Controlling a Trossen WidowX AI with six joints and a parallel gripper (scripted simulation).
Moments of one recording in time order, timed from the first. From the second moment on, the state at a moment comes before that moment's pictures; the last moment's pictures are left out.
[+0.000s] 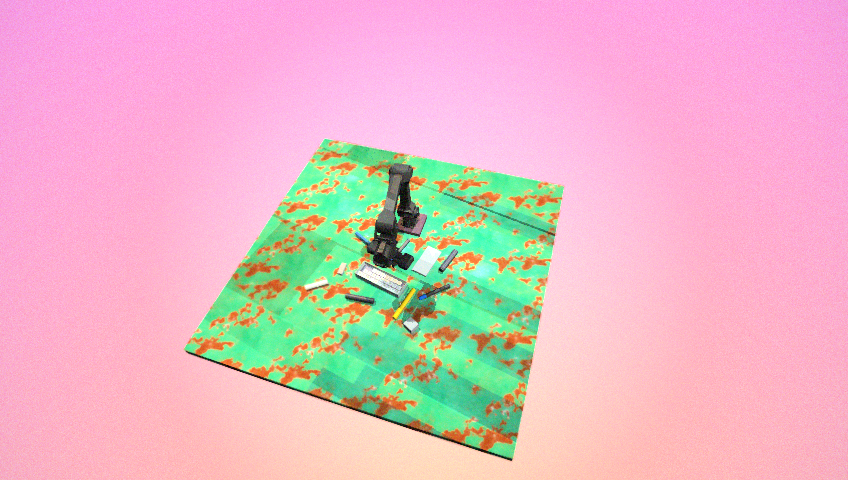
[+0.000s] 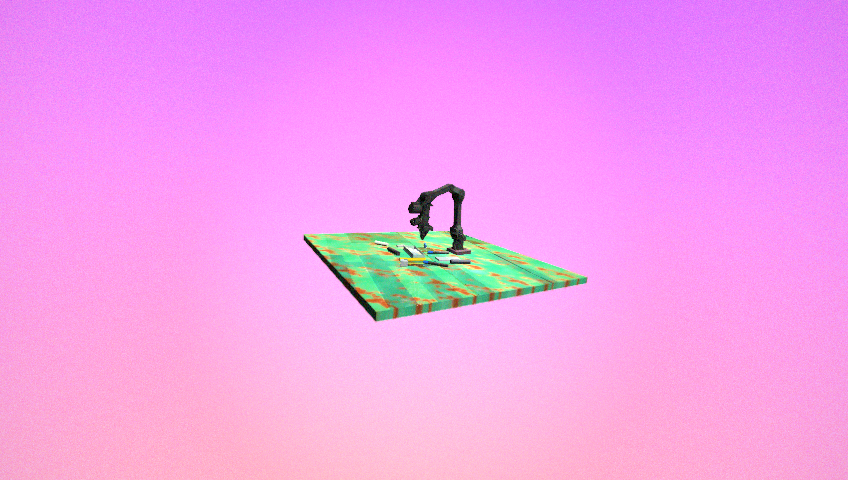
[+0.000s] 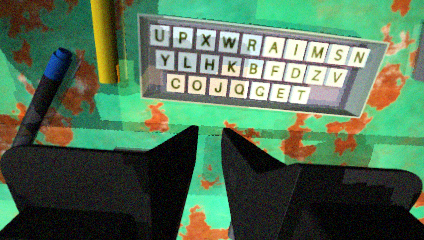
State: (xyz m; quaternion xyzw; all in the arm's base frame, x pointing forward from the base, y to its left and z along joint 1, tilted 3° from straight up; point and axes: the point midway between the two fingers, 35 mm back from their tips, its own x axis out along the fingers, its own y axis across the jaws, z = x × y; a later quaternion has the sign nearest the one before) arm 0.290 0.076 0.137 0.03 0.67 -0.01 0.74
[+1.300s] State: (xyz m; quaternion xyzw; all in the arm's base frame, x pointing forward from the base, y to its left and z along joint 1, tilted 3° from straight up) arm 0.253 -0.068 0.109 -0.15 0.64 0.29 0.69
